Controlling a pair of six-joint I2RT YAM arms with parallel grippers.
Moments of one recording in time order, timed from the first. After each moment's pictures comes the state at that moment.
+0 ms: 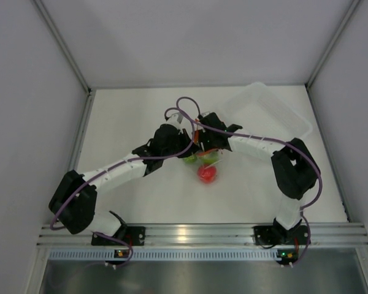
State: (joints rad) left arm -0.70 1.43 0.89 0.06 0.08 -0.76; right arm 0.69 1.82 1.27 -0.41 0.12 0.30
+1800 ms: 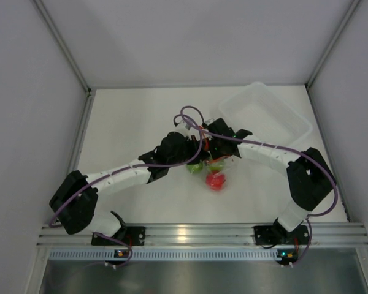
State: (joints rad) left arm -0.81 1.43 0.85 0.17 0.07 -0.82; right arm 0.70 1.65 1.14 -0.52 0.08 0.22
